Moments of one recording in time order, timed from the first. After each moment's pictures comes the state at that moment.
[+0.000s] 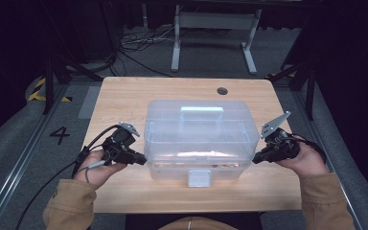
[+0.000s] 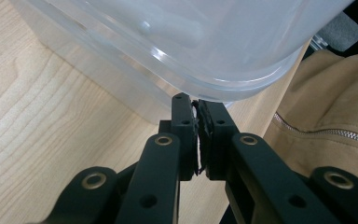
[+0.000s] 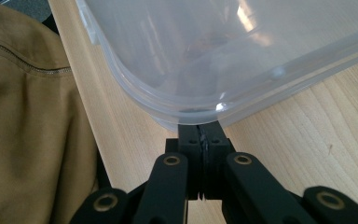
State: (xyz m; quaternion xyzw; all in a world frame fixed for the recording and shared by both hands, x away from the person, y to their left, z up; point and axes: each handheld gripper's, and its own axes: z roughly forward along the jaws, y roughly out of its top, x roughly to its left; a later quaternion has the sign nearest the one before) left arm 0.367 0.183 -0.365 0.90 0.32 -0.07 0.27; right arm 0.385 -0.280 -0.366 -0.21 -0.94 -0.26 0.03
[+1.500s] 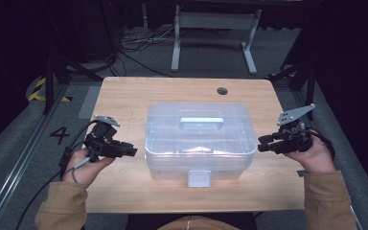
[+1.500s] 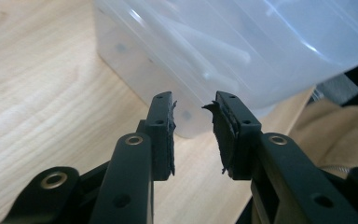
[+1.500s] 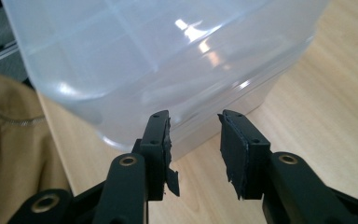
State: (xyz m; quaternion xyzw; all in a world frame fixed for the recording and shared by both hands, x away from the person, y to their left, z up) left arm 0.367 0.228 -0.351 0.85 0.40 -0.02 0.35; right arm 0.393 -0.312 -0.347 -0.27 -0.90 -0.35 -0.04
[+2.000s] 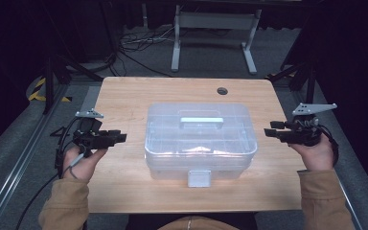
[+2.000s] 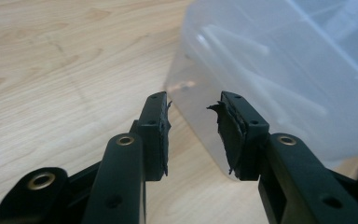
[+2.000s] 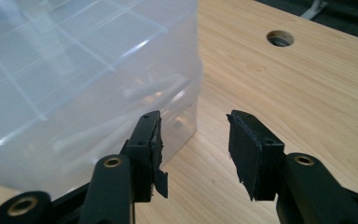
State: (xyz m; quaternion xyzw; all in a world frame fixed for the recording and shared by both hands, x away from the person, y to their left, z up) left arm 0.376 0.255 -0.360 0.78 0.48 0.07 0.39; right arm 0.401 -0.343 -0.350 -0.37 -0.82 -0.41 -0.14
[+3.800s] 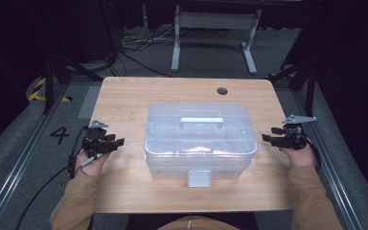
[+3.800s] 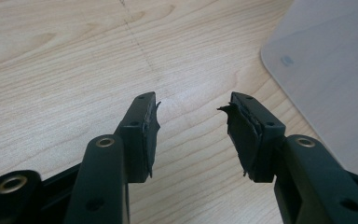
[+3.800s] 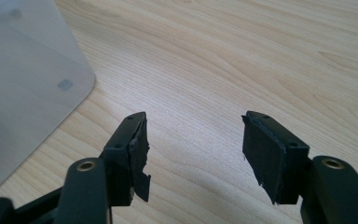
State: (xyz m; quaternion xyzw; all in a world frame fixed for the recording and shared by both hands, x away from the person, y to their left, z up) left arm 0.408 0.270 -0.448 0.78 0.51 0.12 0.35; right arm 0.445 -0.371 -0.456 -0.44 -0.80 -0.36 -0.18
